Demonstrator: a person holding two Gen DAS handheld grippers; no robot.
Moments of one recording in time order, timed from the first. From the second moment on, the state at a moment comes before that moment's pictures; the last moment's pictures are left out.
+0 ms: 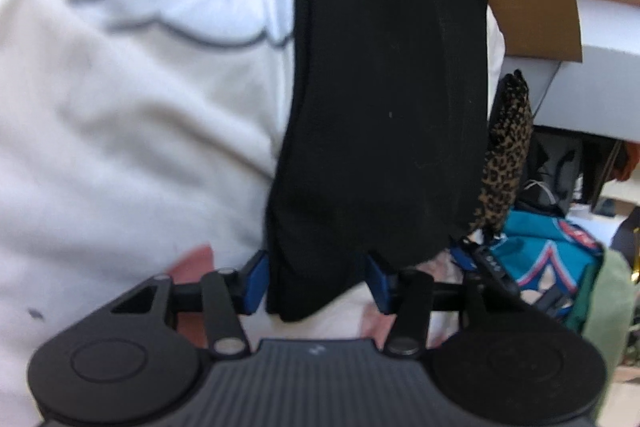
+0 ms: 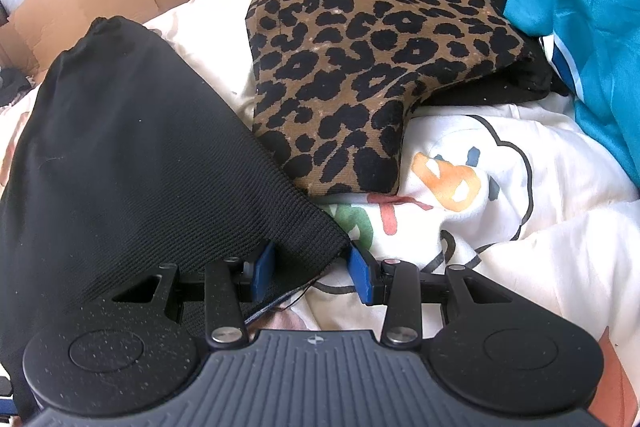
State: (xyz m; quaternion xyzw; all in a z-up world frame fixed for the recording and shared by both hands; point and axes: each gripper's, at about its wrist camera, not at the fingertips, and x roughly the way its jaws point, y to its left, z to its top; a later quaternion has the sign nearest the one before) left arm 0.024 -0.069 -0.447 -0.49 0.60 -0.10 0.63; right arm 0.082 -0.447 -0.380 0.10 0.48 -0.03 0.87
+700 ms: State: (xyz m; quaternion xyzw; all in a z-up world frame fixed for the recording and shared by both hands) left arm 0.011 -0.086 -0.459 -0.55 0.54 -0.07 0.63; right arm 0.080 -0.450 -0.380 0.11 0.47 -0.02 0.88
